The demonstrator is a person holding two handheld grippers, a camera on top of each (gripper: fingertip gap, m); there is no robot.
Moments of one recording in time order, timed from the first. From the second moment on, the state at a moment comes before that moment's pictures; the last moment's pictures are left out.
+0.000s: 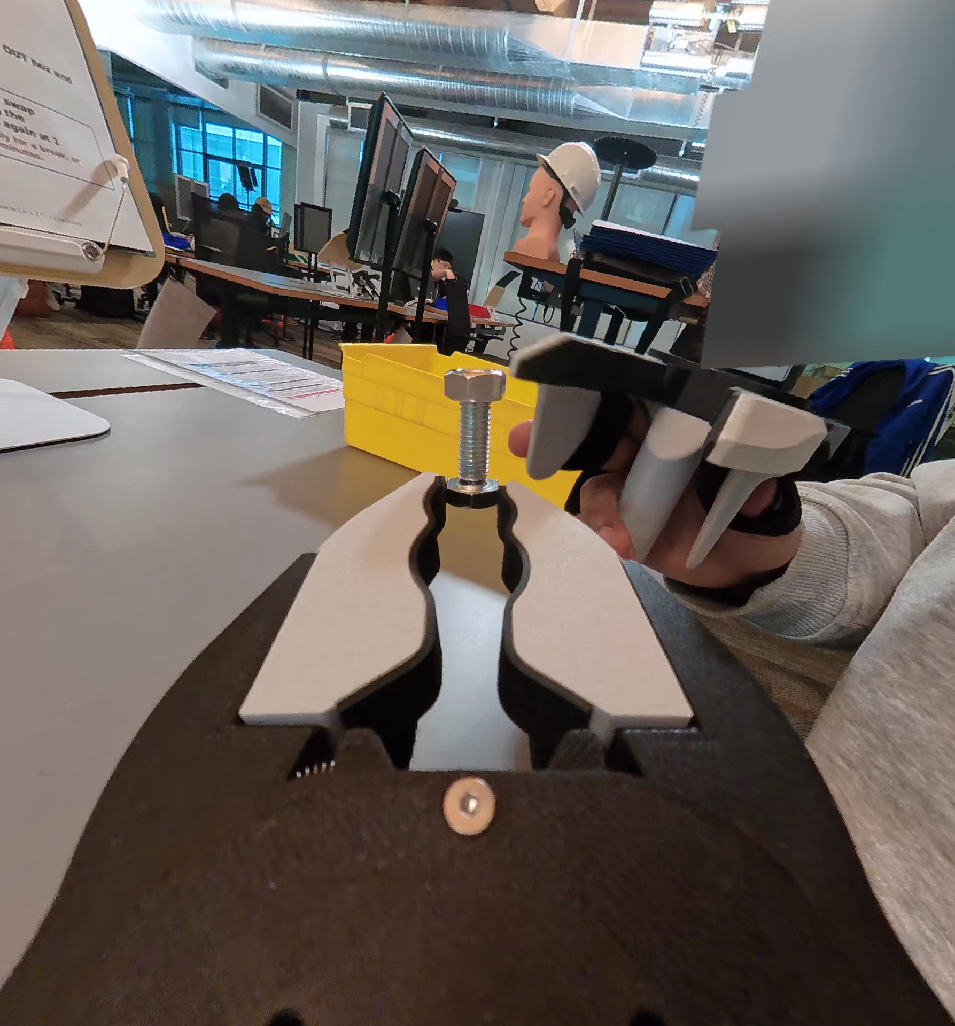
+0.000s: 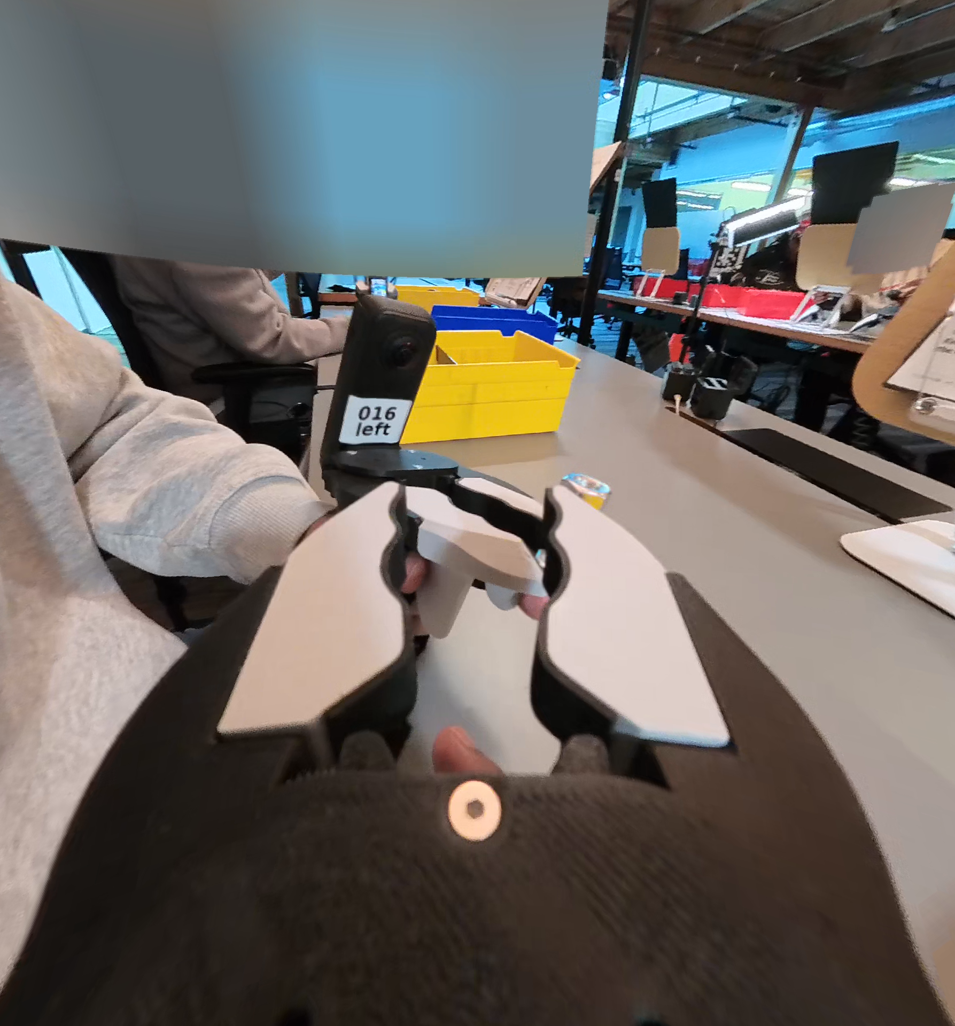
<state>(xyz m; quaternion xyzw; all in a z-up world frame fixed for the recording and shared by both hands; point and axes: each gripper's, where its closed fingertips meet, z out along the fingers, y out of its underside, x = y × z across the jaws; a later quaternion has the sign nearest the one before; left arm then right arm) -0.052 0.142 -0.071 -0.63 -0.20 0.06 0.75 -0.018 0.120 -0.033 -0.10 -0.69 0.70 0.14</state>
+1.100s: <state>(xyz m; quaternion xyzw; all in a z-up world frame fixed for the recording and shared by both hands) -0.057 0.141 -0.076 -0.64 -0.21 0.06 0.73 -0.024 0.115 -0.042 -0.11 -0.68 0.71 0.15</state>
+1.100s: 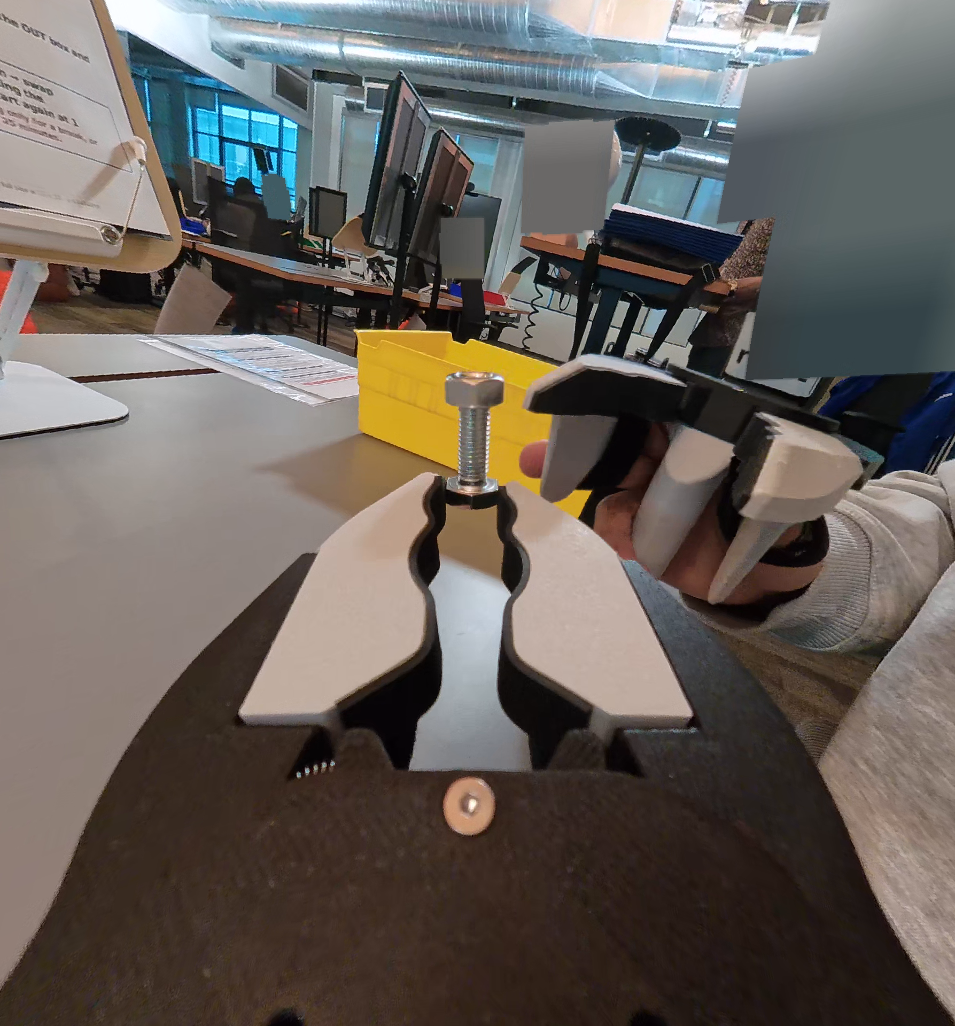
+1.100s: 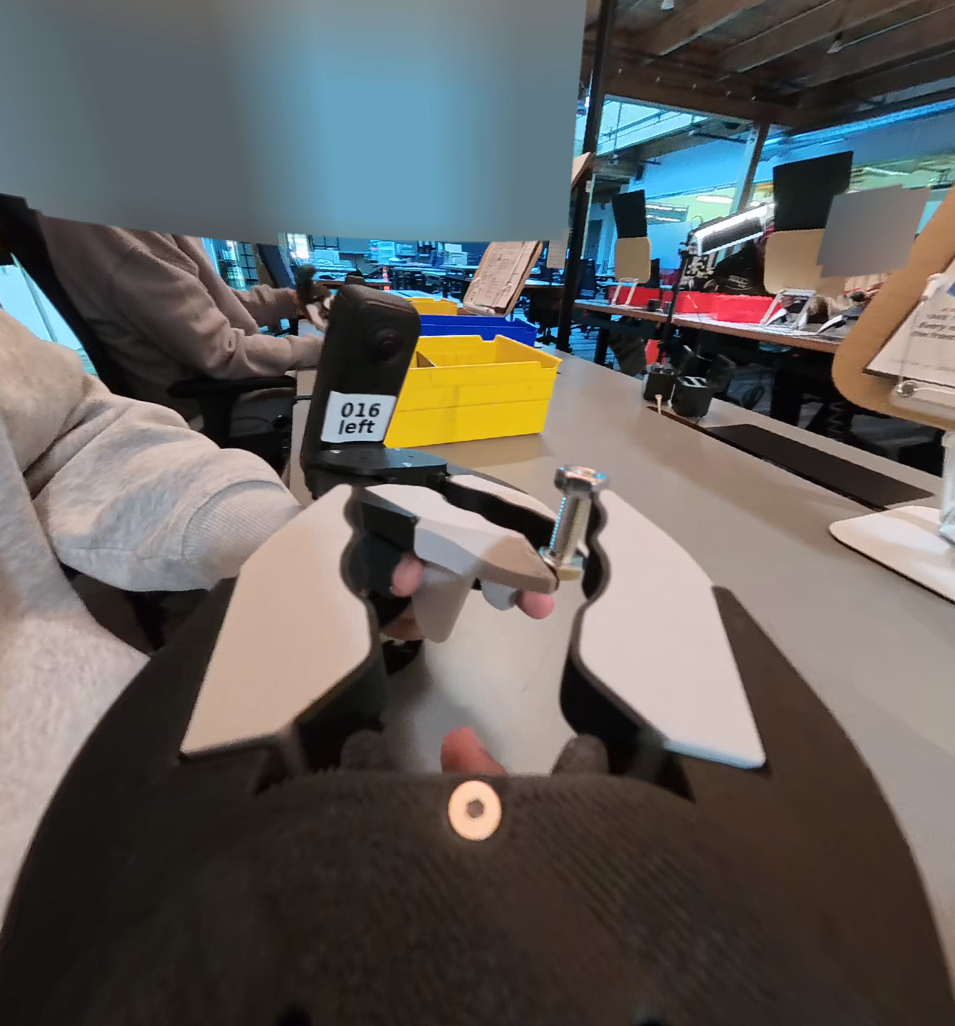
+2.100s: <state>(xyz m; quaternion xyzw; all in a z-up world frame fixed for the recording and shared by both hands) -0.055 0.143 -0.076 -0.65 -0.21 0.06 0.73 -0.038 0.126 -0.042 -0.14 -0.68 0.70 0.17</state>
